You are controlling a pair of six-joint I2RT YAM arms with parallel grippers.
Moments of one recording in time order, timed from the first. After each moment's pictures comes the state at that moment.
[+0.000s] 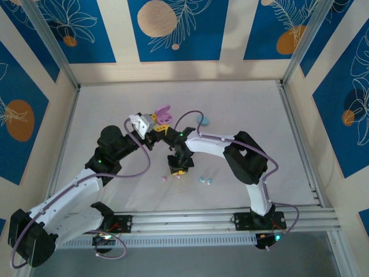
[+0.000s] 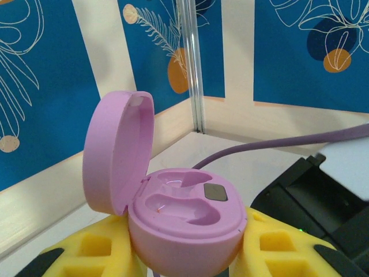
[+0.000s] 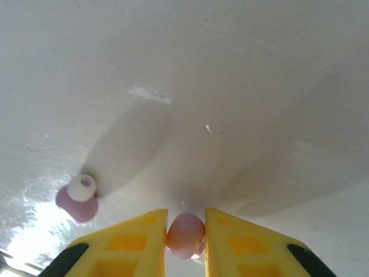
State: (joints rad) left arm -0.59 0.95 0.70 0.29 0.27 0.11; right arm 0.88 2.02 1.42 -0.91 -0.28 0.65
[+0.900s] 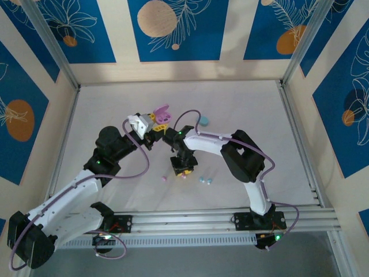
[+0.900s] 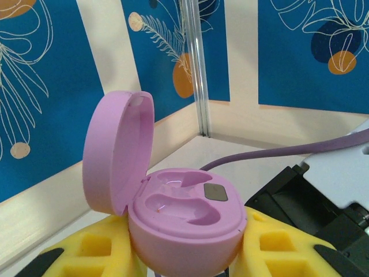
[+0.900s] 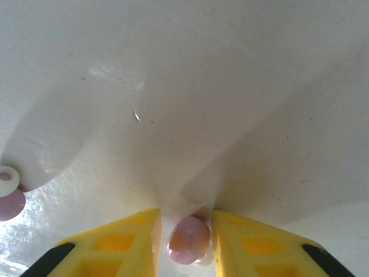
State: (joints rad) left arm -0.59 0.93 0.70 0.29 0.26 0.13; right arm 0.88 2.07 1.47 -1.04 -0.20 0.55
